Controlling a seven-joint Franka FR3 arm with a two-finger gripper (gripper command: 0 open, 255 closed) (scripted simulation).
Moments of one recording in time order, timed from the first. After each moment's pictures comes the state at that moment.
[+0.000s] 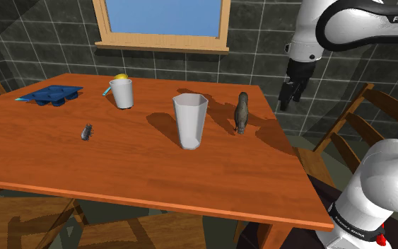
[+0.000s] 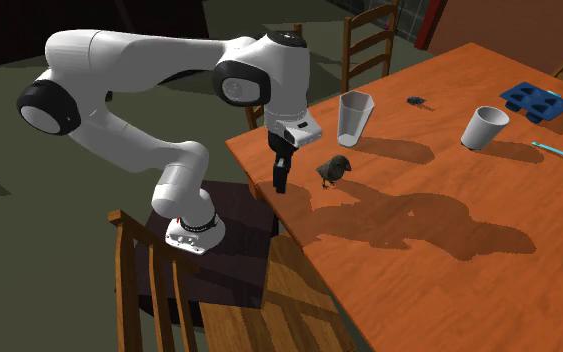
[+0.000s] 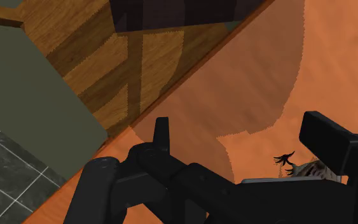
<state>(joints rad) -0.02 -0.83 0.01 -2.45 -0.11 1.63 0.06</state>
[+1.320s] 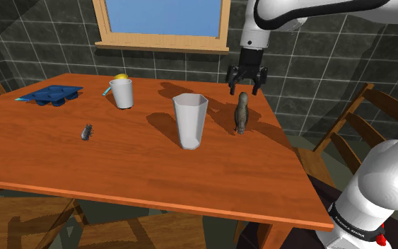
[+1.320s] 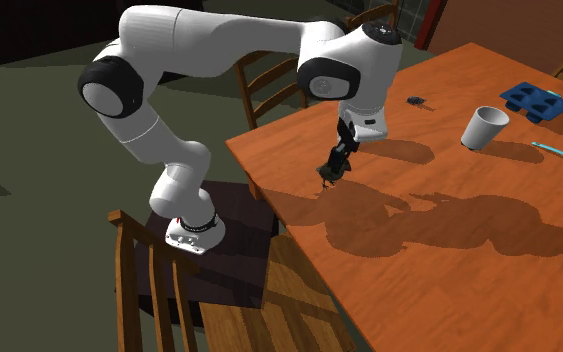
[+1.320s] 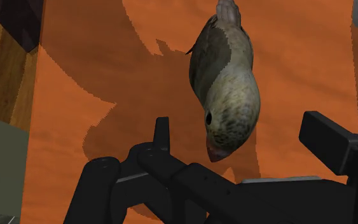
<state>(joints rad) -0.09 -0.33 0.10 -2.04 0.11 1.71 0.55</state>
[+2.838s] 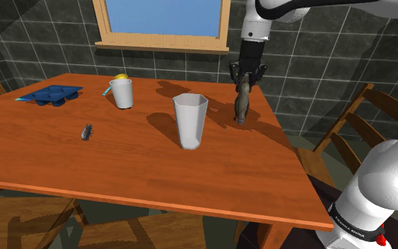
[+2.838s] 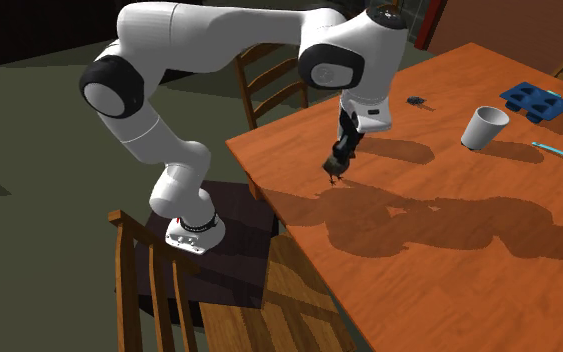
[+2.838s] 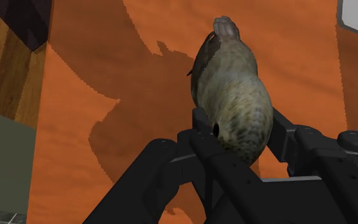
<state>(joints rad) -0.09 -0.32 0.10 -1.97 0.11 1.65 0.56</state>
